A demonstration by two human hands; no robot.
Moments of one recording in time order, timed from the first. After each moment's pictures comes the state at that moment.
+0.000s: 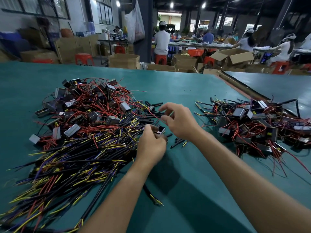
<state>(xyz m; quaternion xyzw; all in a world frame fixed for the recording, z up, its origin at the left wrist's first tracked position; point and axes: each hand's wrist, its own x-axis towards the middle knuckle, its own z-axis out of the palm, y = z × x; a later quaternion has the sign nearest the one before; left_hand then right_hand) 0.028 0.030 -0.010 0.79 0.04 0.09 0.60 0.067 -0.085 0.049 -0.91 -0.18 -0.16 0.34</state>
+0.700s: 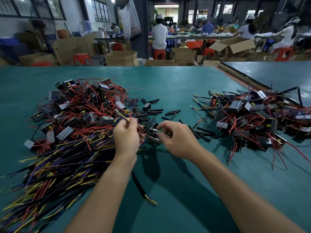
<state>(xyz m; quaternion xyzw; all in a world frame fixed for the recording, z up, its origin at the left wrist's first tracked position) 0.027 0.054 0.012 0.64 0.12 0.19 0.73 0.029 -0.099 0.005 -0.91 -0.16 -0.12 0.37</state>
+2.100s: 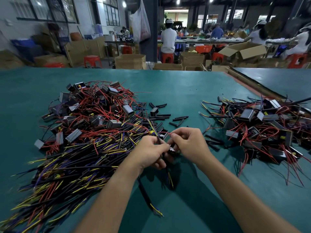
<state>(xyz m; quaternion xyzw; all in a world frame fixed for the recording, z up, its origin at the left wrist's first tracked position) 0.009 0.047 0.020 0.76 0.01 -0.14 0.64 0.034 -0.099 0.008 -0.80 -0.07 -0.06 0.59</state>
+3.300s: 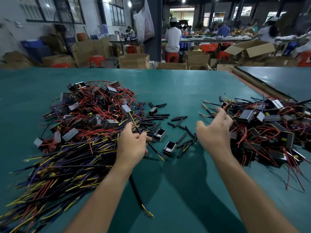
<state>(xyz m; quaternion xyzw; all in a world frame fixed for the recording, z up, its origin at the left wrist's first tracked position) 0.023 0.060 0.006 0.80 0.08 0.15 0.57 0.045 -0.147 0.031 -0.86 0.13 -0.22 0.44</state>
